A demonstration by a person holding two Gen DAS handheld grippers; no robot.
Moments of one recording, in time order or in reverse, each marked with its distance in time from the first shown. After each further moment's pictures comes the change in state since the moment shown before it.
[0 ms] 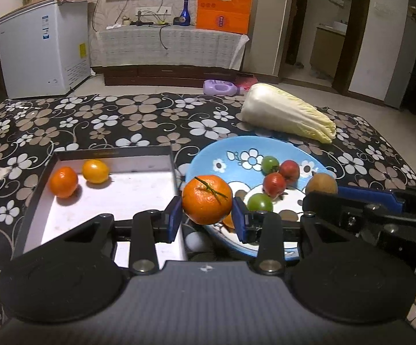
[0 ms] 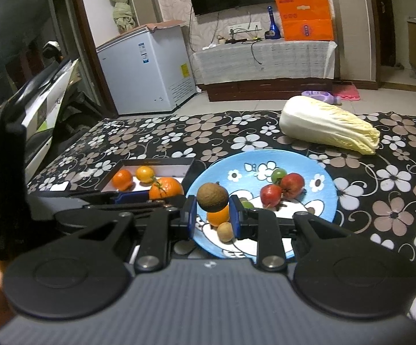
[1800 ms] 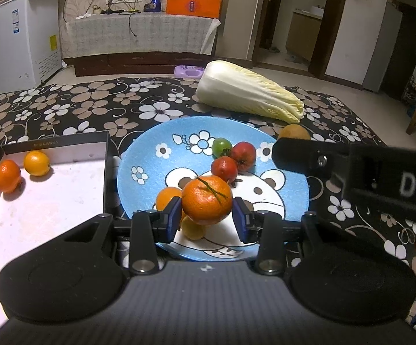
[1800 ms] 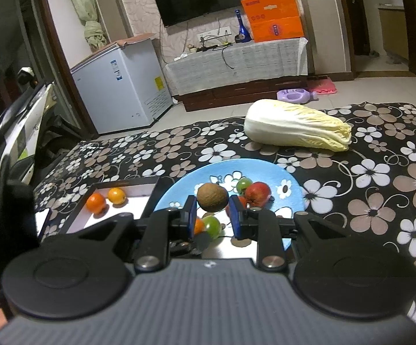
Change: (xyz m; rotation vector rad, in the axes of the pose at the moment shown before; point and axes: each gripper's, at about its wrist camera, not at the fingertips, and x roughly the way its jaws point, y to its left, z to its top) left arm 0.033 -0.043 -0.006 0.045 0.056 -0.101; right arm 0.004 -0.035 0.006 0.115 -0.038 -0.068
